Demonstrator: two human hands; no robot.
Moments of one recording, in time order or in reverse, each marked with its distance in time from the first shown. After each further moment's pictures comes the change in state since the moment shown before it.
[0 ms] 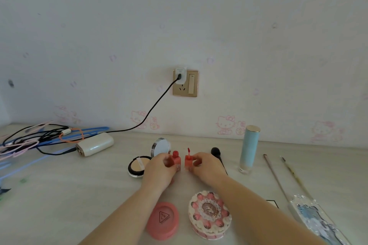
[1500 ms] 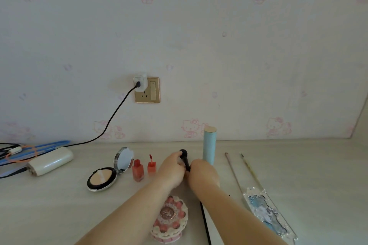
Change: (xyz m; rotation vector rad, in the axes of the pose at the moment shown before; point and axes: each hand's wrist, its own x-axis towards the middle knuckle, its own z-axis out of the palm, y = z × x) left_hand -0.019 0.078 0.088 0.118 -0.341 0.068; right_hand -0.035 0.031 -0.045 -0.361 0.176 0.249
